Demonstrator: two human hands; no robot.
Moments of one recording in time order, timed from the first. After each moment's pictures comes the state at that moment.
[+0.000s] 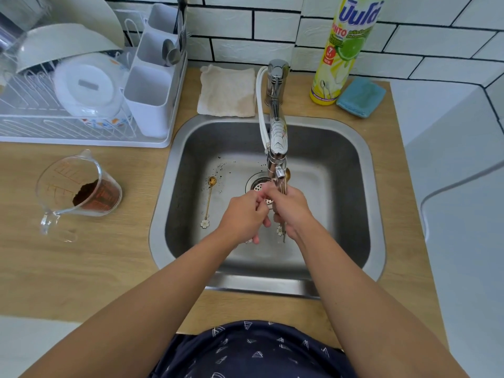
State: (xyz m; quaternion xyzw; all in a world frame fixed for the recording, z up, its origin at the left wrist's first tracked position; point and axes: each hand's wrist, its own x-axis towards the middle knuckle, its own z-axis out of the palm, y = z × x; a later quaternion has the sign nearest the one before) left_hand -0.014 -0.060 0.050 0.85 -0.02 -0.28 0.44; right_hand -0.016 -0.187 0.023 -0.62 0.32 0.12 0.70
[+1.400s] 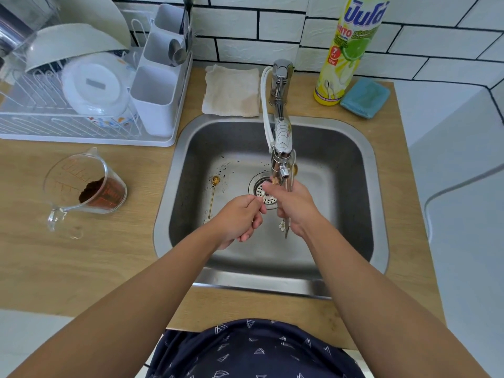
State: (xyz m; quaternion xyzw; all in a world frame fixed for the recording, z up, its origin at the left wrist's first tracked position) left_hand -0.011 -0.037 0.053 0.73 0.02 -0.38 0.57; right_hand -0.012 -0.195 0.025 -0.62 0.28 0.11 0.73
